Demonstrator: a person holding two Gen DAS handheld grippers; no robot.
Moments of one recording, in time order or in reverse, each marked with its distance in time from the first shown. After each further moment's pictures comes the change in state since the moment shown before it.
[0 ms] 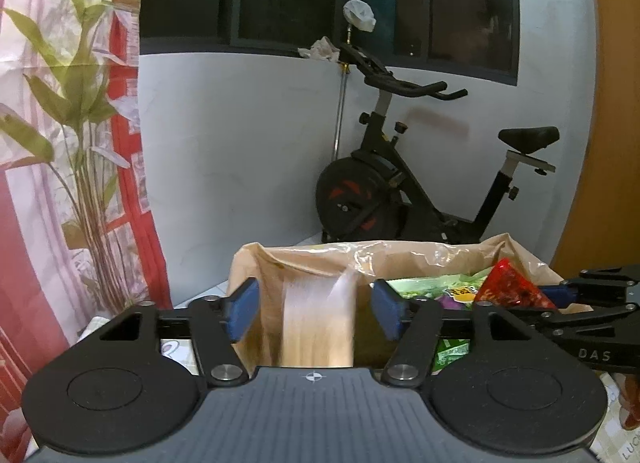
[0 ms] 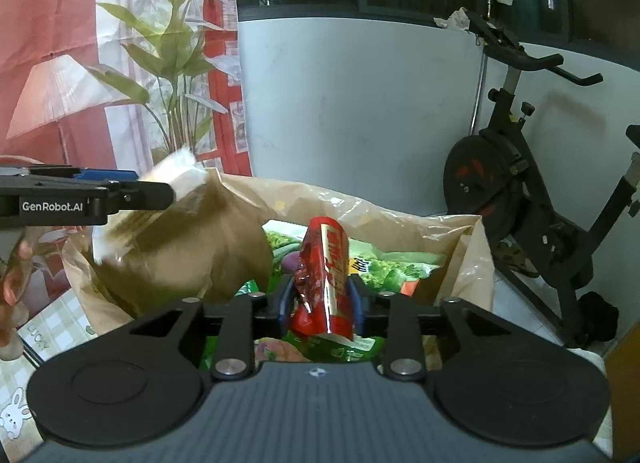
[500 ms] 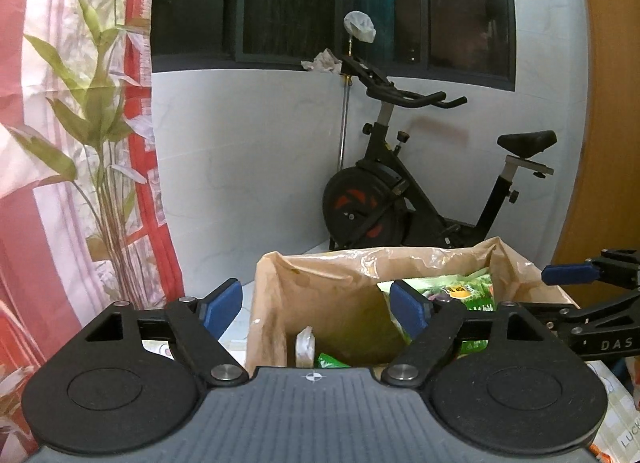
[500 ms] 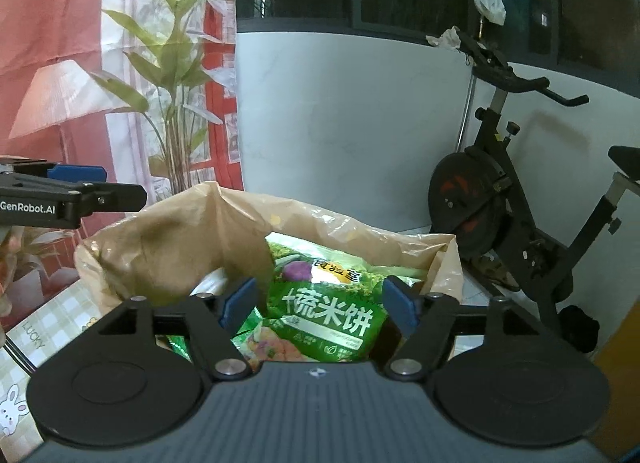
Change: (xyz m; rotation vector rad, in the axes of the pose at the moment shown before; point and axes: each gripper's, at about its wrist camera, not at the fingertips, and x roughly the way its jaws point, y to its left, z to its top) left arm -0.043 0.005 0.004 0.025 -0.022 0.019; right arm -0.034 0.011 0.004 -0.030 -0.033 -0.039
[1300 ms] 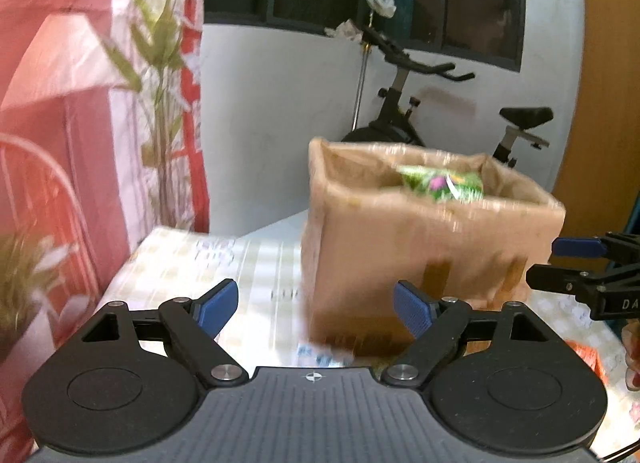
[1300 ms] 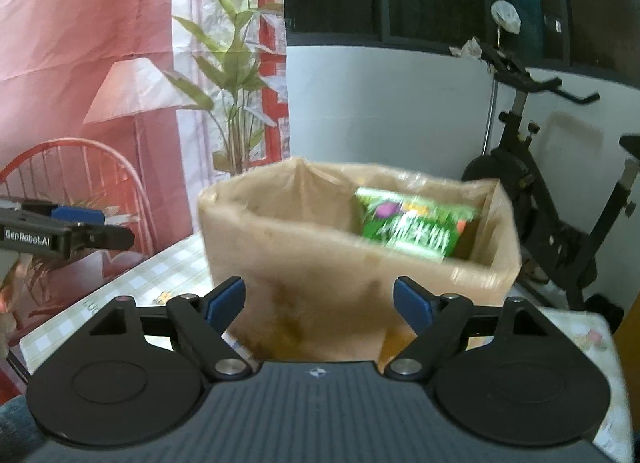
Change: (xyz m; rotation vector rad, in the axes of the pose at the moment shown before) left arm -0.102 0.038 -0.112 -0.079 0.094 0.012; right arm -0.072 0.073 -0.076 0.024 -0.053 0.082
